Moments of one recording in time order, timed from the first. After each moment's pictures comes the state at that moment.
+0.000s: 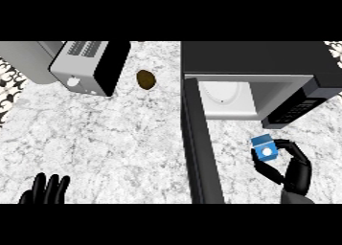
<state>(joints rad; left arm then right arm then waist) 0.57 0.20 -0.63 -2.38 -0.24 0.41 -0.10 -0.14 -0.10 -0.23 -0.78 -0.11 -0.34 -1.03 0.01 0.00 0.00</state>
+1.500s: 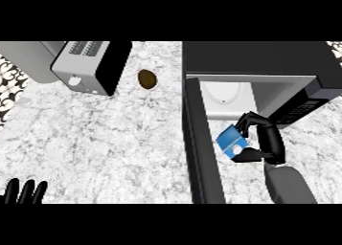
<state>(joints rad) 0.65 0.30 -0.52 -2.41 -0.07 0.40 -0.18 -0.24 -0.12 0.04 -1.06 0.03 -0.08 -0.64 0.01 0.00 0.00</state>
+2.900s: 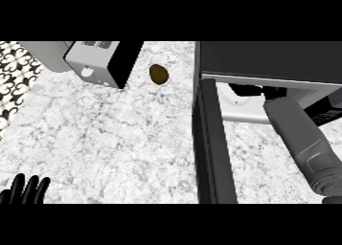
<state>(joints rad) 0.63 0.34 -0.45 -2.37 0.00 0.33 -0.21 -0.94 -0.25 -0.10 -0.22 0.28 -0.58 -0.61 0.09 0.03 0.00</state>
